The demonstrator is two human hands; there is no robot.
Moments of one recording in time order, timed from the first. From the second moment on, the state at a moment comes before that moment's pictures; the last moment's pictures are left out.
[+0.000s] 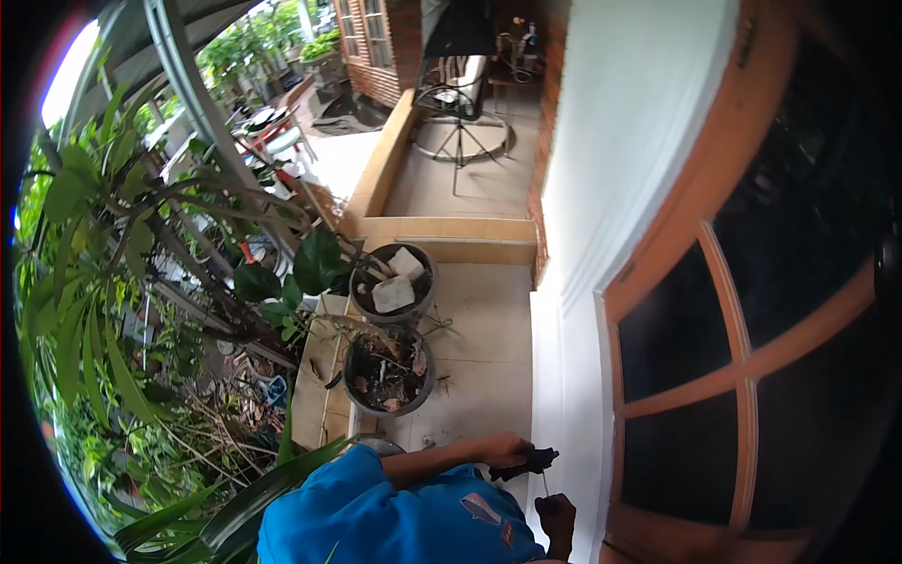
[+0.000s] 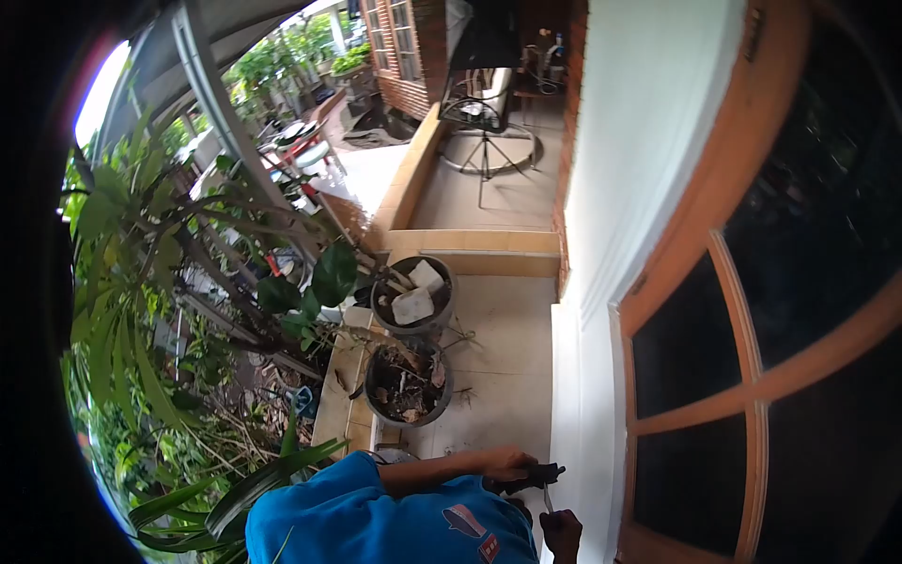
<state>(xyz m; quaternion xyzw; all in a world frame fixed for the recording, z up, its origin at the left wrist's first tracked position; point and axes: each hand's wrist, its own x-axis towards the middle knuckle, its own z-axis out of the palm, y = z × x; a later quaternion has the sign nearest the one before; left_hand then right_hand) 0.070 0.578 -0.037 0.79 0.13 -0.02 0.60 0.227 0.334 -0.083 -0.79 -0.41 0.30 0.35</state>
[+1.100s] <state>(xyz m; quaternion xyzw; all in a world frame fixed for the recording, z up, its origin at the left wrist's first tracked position) 0.197 0.562 -0.041 0.81 -0.24 -0.28 0.45 0.042 0.287 -0.126 -0.85 0.12 0.33 0.40</state>
